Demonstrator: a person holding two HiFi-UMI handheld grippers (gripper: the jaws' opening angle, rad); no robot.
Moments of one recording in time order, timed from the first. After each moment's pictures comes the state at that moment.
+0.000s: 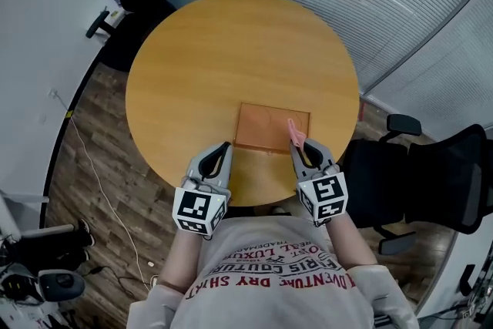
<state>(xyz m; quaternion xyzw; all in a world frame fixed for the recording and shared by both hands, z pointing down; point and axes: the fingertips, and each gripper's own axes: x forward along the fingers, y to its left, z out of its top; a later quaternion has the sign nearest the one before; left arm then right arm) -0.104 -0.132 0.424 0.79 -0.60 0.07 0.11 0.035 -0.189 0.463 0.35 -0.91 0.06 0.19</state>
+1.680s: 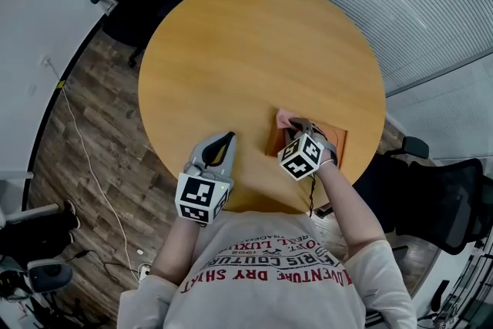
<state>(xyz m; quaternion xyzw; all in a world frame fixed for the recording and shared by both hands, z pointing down) -0.246 -0.170 0.483 0.77 -0.61 0.07 0.16 -0.120 -0.273 0.624 0.21 -0.81 -0.12 0.54</state>
